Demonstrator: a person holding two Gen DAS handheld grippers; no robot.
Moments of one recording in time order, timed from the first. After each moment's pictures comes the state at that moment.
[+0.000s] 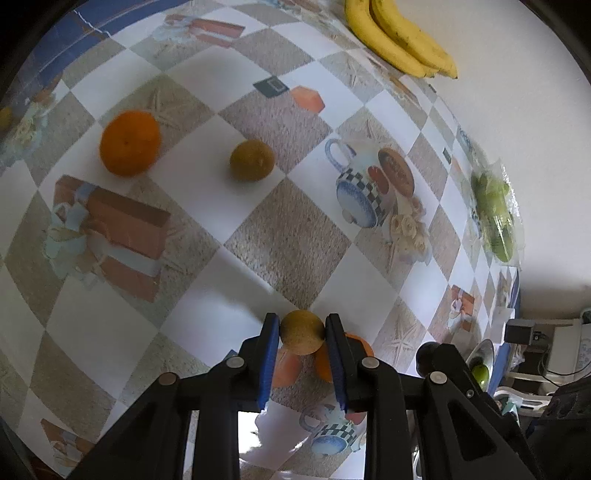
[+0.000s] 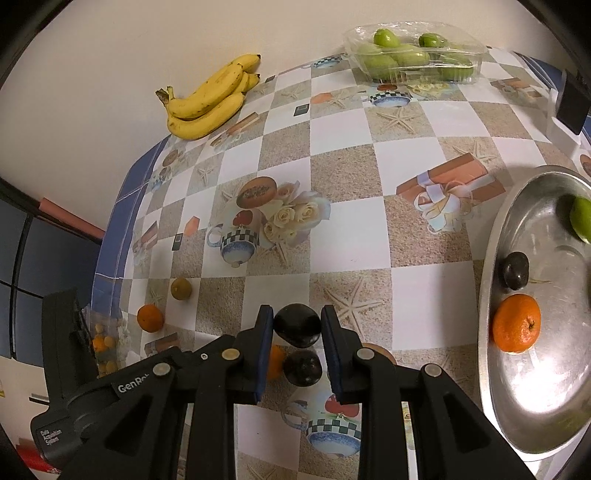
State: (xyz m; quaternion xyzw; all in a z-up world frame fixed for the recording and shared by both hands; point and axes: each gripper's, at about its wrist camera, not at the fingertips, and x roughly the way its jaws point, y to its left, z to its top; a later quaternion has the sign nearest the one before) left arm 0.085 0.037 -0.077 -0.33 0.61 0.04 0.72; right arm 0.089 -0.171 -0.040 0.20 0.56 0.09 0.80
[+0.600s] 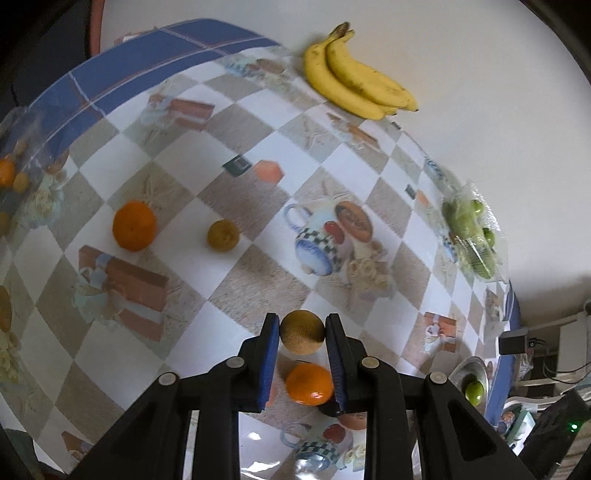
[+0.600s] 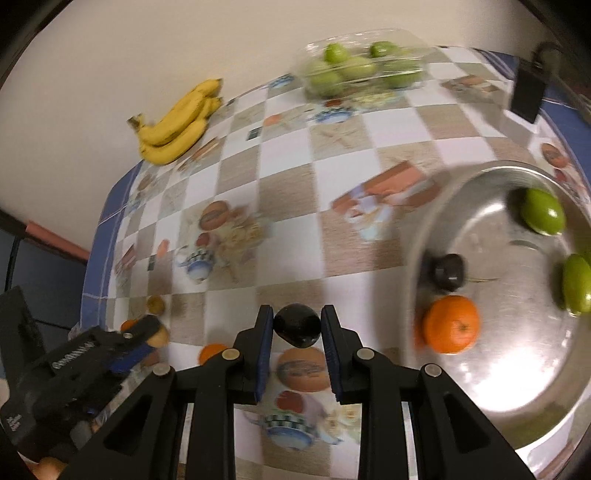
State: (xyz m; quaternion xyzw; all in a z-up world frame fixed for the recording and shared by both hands) left arm 0.094 0.023 -0.027 -0.28 0.55 0.04 0.79; right arm 0.077 -0.225 -0.031 0.22 0.56 0.03 0.80
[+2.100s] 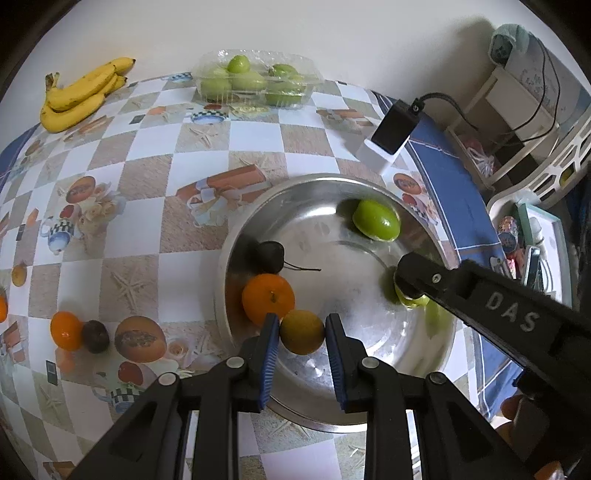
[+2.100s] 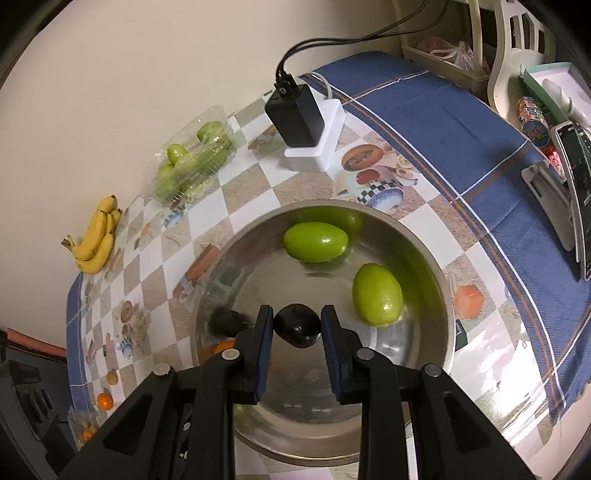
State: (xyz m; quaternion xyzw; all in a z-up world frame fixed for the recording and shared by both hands) left arm 0.045 -0.233 -0.016 -0.02 0.58 -0.21 0.79; right arm 0.015 -0.387 -0.009 0.29 0.51 -0.13 0.80
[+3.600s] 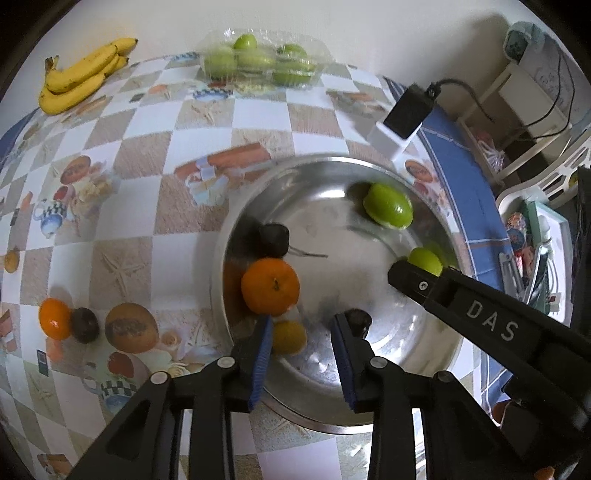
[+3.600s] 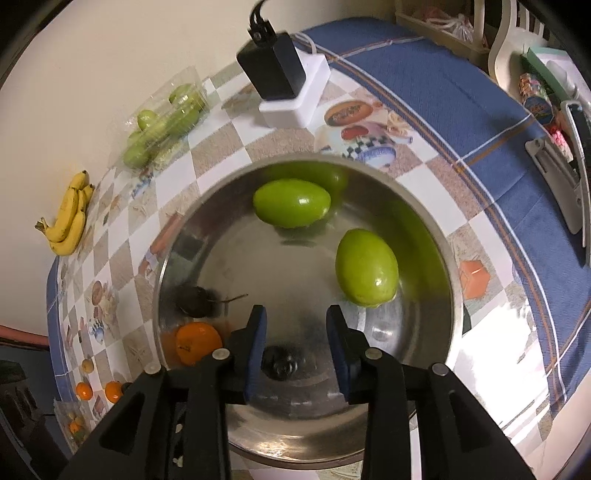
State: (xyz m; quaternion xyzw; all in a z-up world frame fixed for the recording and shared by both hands) left arm 0.049 -0.233 -0.028 -0.02 0.60 -0.19 0.78; right arm 0.022 -0.388 -0.033 0.28 0.54 -0.14 0.78
